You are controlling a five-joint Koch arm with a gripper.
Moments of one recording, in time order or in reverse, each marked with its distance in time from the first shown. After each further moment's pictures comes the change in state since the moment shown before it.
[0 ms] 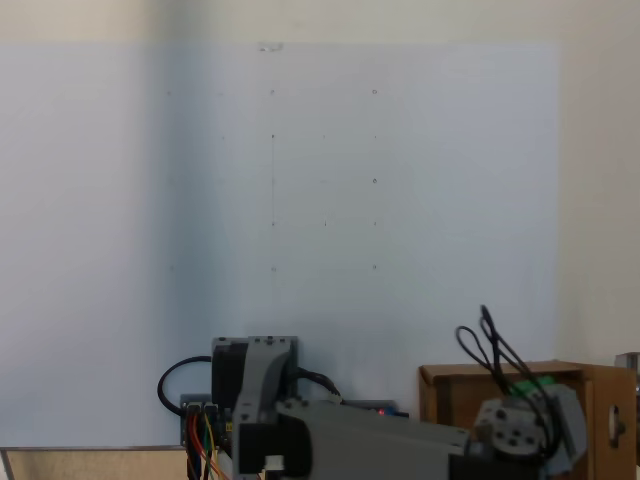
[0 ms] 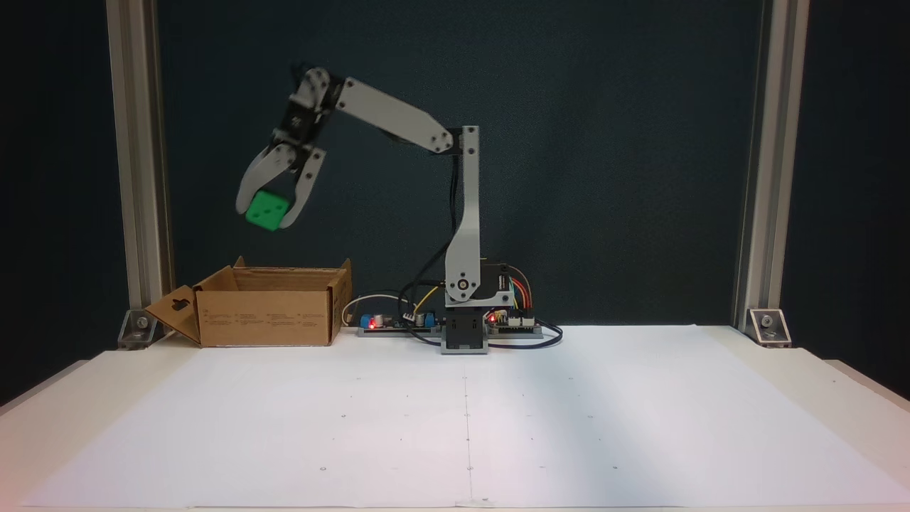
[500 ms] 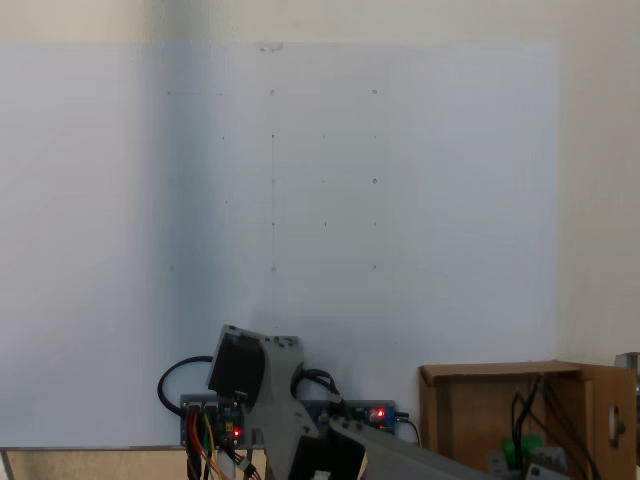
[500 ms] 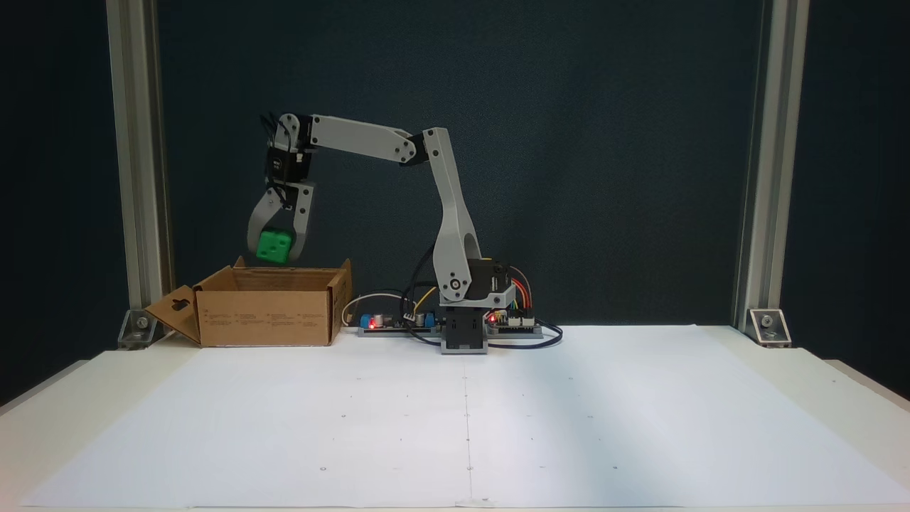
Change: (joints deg) arm 14.7 -11.2 -0.4 -0.6 -2.1
